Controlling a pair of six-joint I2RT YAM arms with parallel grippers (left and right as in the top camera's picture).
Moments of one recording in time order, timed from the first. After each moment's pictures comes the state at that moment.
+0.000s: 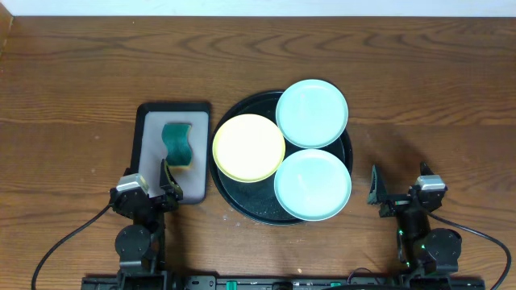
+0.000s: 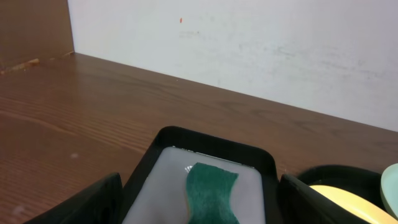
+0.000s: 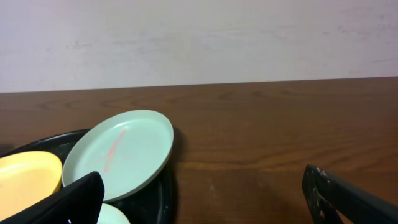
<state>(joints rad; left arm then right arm) 0.03 0.01 0.02 -0.10 -0.13 -0.20 0.03 0.01 0.01 -0.07 -0.07 0.08</state>
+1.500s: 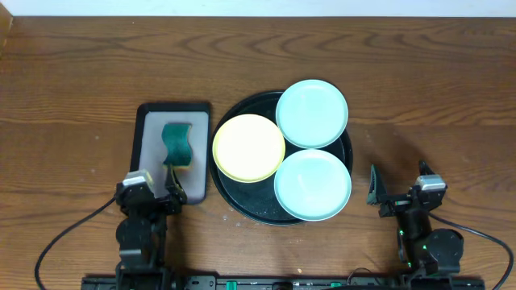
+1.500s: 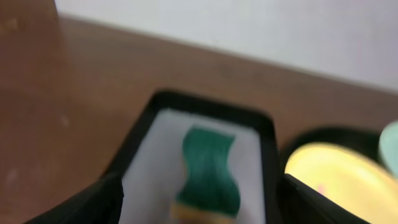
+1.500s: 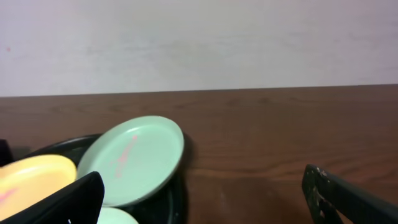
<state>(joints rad) 0.03 0.13 0.08 -0.22 -0.08 -0.20 0.03 0.04 0.04 -0.05 -0.11 0.09</state>
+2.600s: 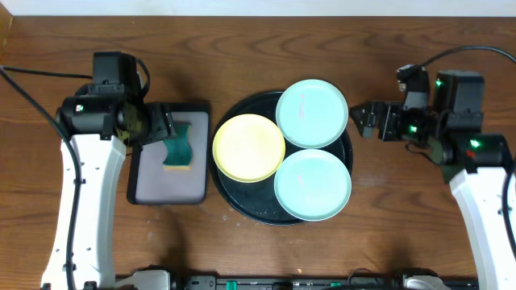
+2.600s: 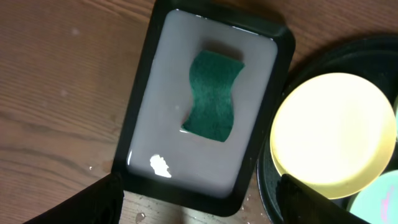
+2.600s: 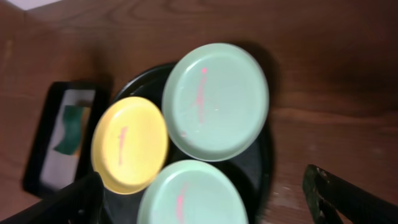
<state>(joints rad) 0.03 1.42 1.44 -1.24 -0.05 -0.26 0.03 1.28 1.16 -0.74 -0.45 0.17</state>
